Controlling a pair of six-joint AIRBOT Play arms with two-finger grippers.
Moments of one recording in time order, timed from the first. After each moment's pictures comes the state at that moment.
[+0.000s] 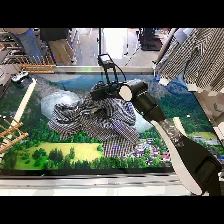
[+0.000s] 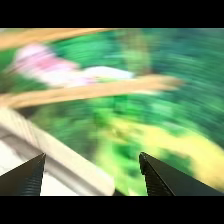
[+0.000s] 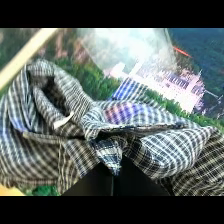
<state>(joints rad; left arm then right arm) 0.69 -1.14 1.30 1.68 -1.27 -1.55 0.58 -1.69 1.95 -1.43 0.94 1.57</state>
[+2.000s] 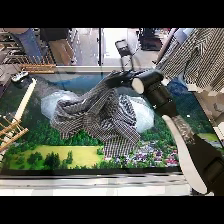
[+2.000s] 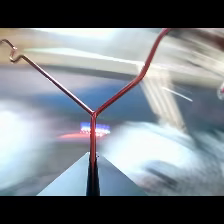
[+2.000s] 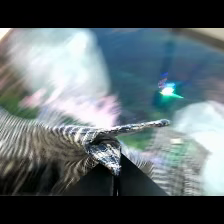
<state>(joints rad) 0.66 -1.35 1.46 0.32 -1.15 -0.46 0.48 -1.65 2.01 -1.68 0.95 1.70</state>
